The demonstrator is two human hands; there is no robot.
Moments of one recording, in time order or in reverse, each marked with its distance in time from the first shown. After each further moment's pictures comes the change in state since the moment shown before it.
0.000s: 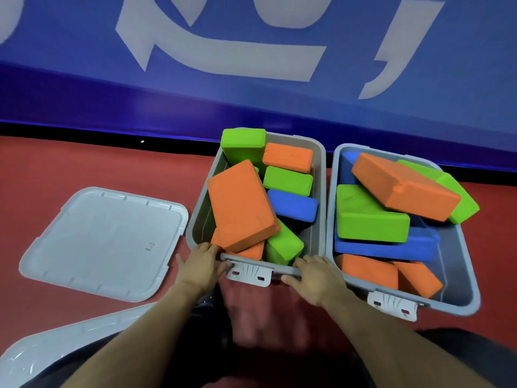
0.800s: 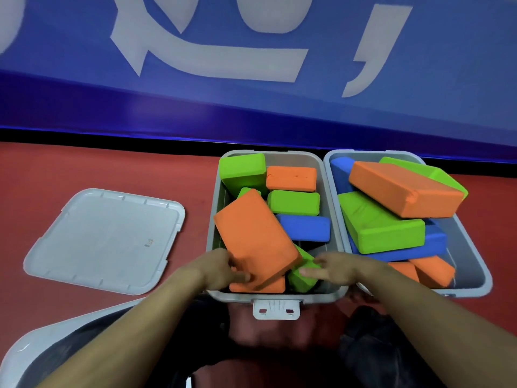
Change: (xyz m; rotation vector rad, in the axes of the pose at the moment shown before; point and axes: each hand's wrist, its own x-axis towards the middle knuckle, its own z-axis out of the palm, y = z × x) left_hand -0.052 0.068 -0.053 -0.154 -0.470 -0.011; right_hand -0.056 0.048 -0.064 0.380 -0.469 0.122
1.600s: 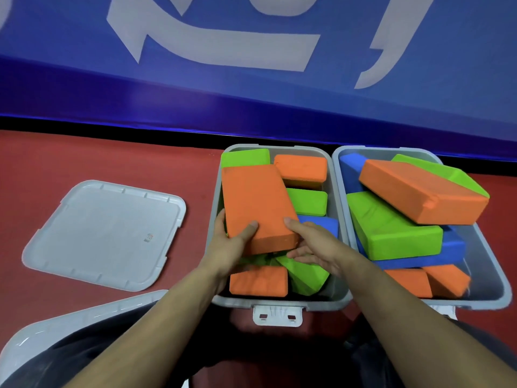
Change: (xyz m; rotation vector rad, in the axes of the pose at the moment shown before) left_hand 0.014 0.042 0.007 -1.248 0.363 0.004; right_hand 0.026 -0.059 -0.013 0.965 0.144 -0.147
